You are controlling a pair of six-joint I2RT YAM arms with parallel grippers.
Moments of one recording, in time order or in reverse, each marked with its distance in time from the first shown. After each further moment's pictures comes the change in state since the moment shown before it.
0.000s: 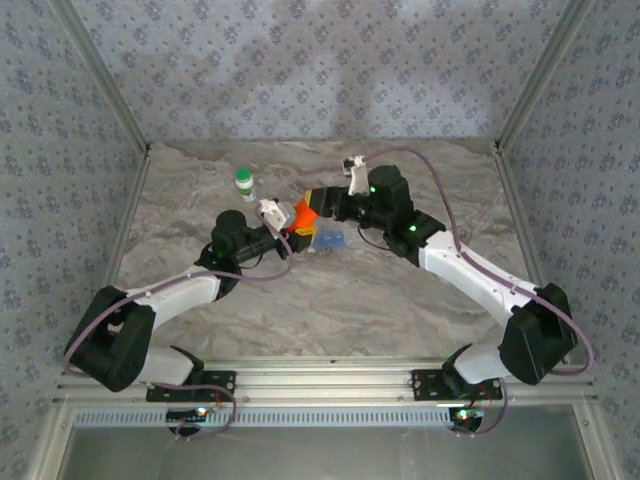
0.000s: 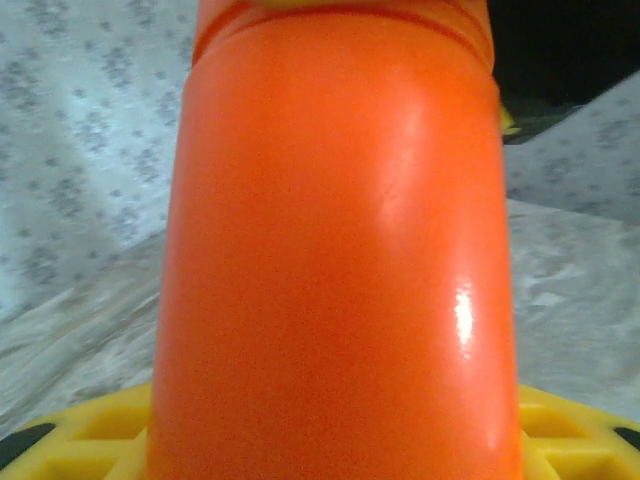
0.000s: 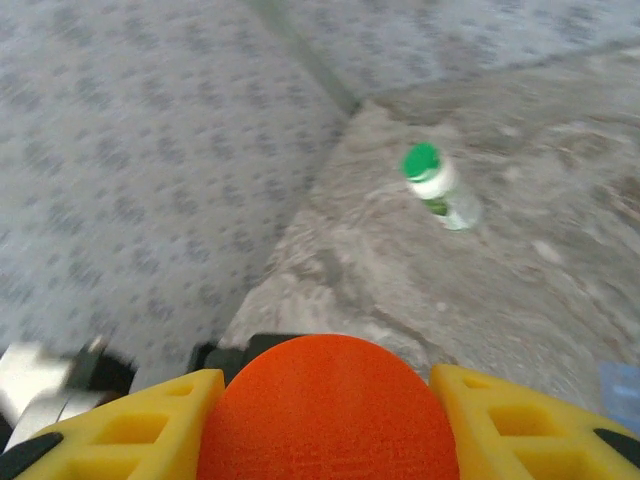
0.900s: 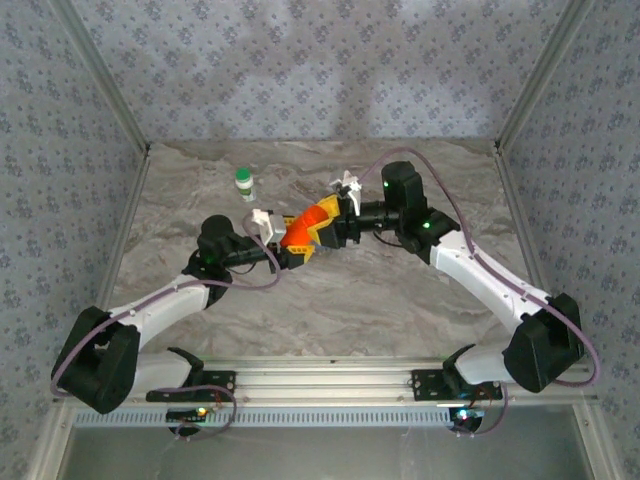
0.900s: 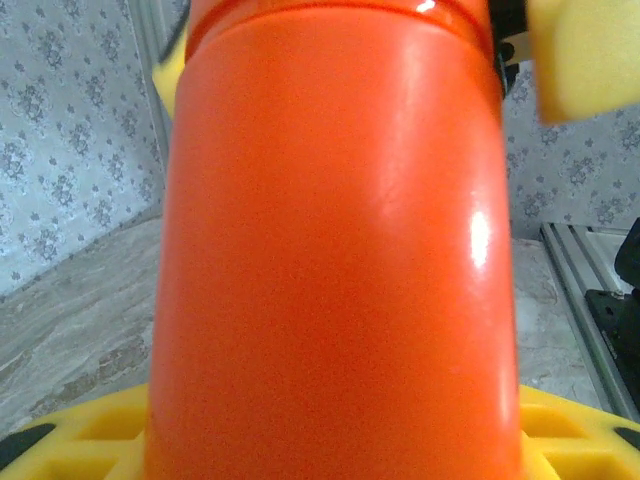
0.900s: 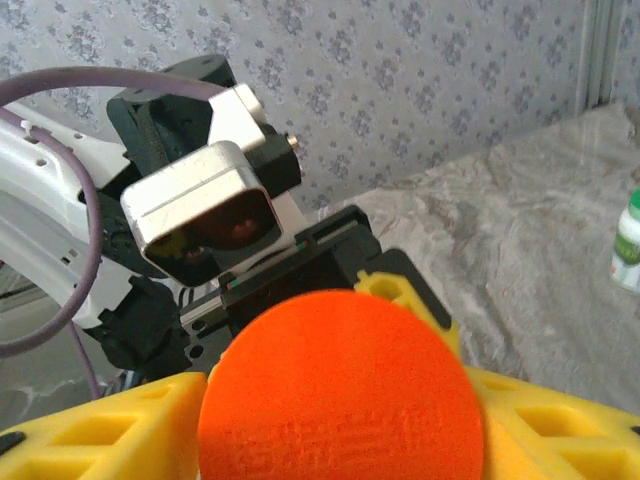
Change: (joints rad) left arm 0.024 -0.117 -0.052 -0.010 0.276 -0.043; right arm -0.061 -0.038 0.027 -0.156 -0.507 -0.572
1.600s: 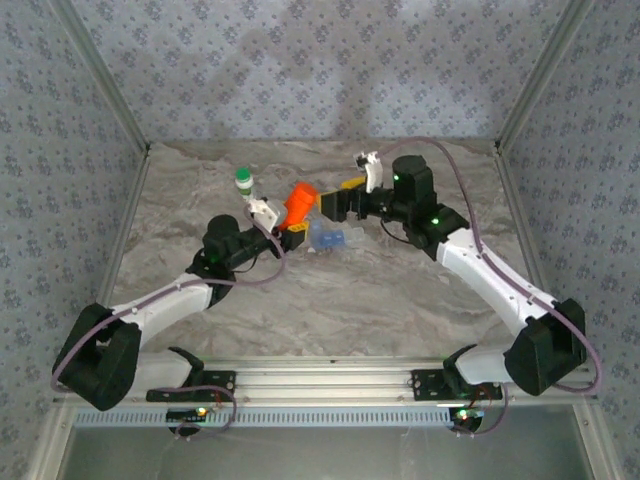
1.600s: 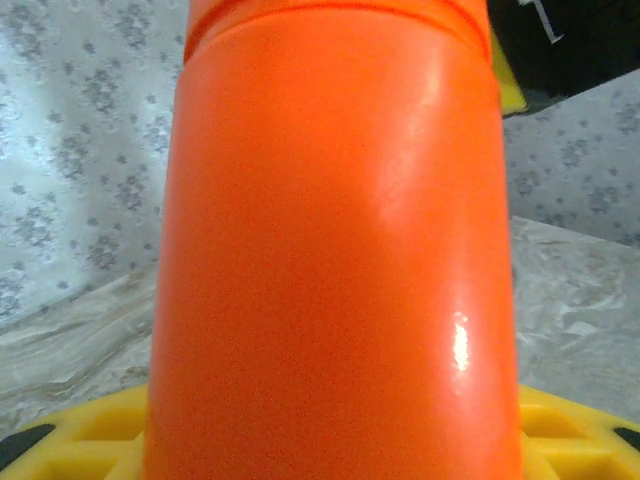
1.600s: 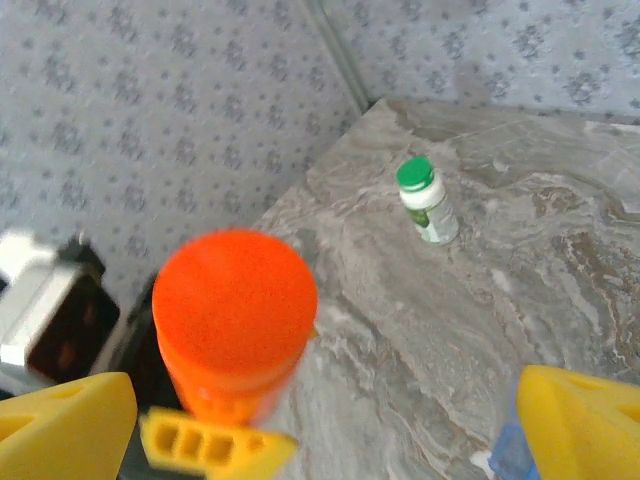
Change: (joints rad) left arm -0.055 0.018 0.016 -0.033 -0.468 0.005; right arm -0.023 -0.003 0.061 -0.024 0.439 0.346
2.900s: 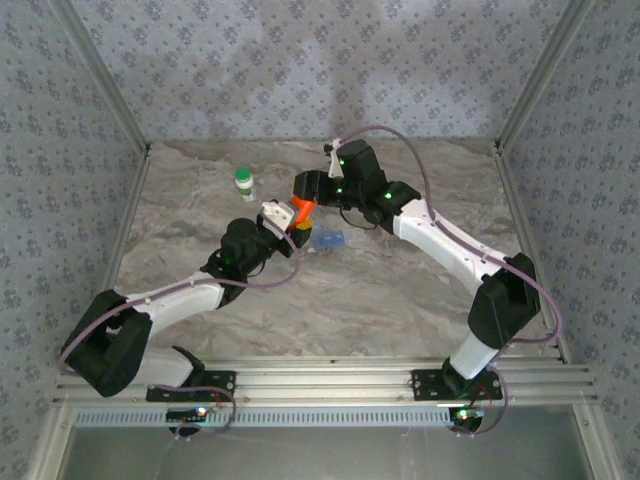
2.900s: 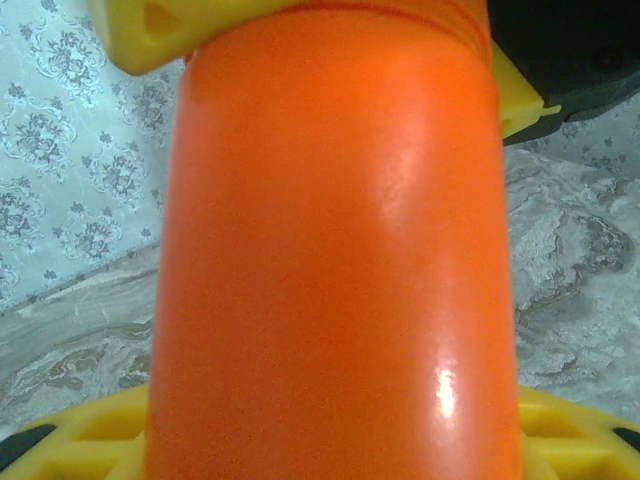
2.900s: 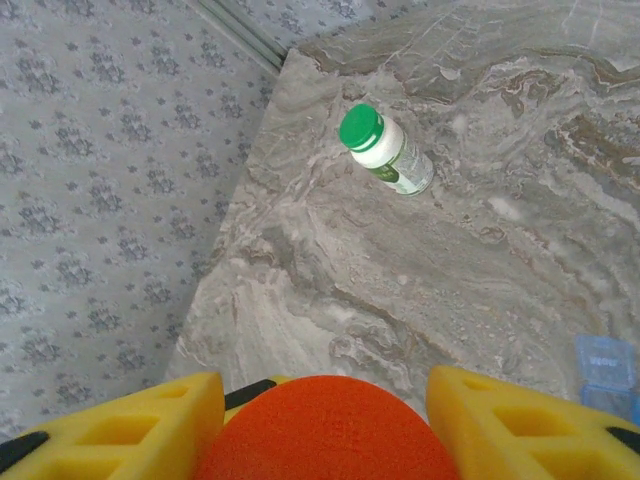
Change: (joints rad) left arm -0.083 0.077 0.018 -0.014 -0.268 0.045; right arm 0.112 0.294 0.288 -0.185 0.209 0.317
